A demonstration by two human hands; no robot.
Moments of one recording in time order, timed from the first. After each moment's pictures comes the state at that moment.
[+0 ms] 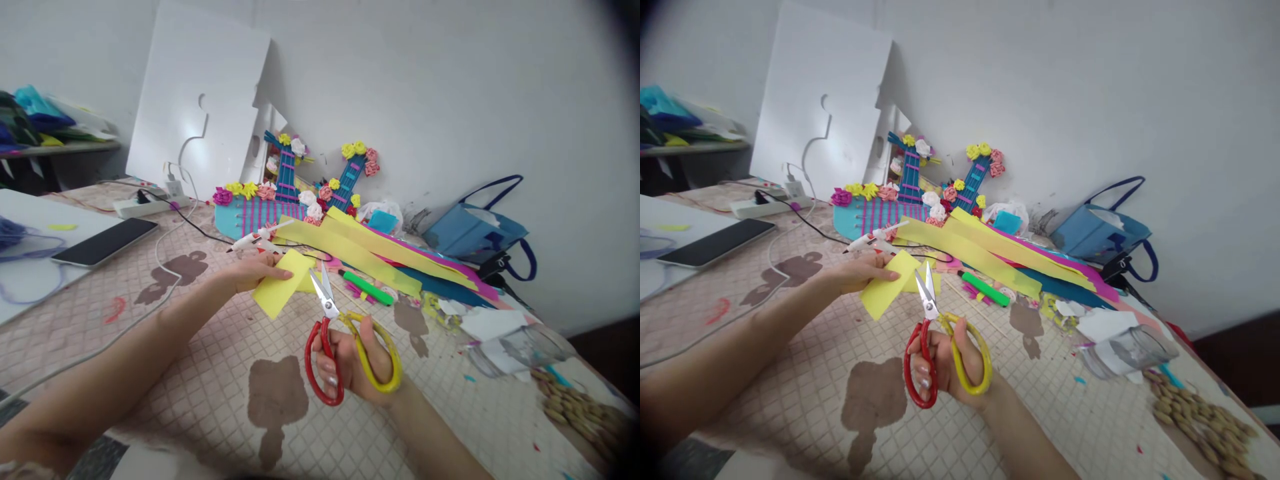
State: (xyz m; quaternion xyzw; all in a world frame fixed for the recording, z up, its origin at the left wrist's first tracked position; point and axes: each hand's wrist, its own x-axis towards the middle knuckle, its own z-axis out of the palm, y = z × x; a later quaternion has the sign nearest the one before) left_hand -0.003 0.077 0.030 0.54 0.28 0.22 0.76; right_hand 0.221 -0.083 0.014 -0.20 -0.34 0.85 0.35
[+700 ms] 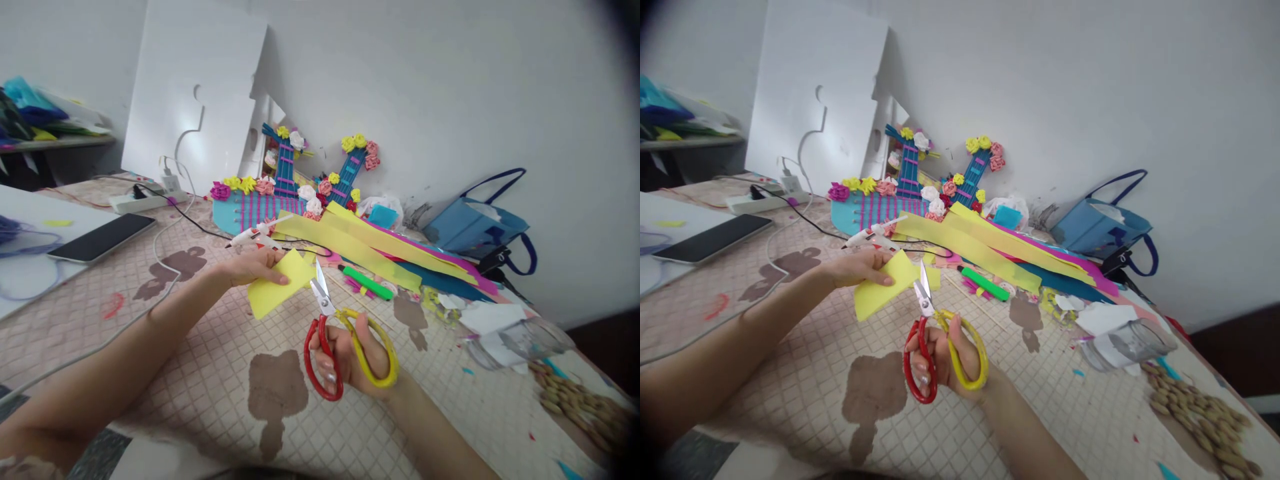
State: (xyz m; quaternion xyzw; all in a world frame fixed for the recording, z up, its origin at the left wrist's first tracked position) left_hand -0.009 0.079 0.032 0.64 0.26 0.16 0.71; right_hand 0.220 -0.082 0.009 -0.20 -0.36 0.84 0.35
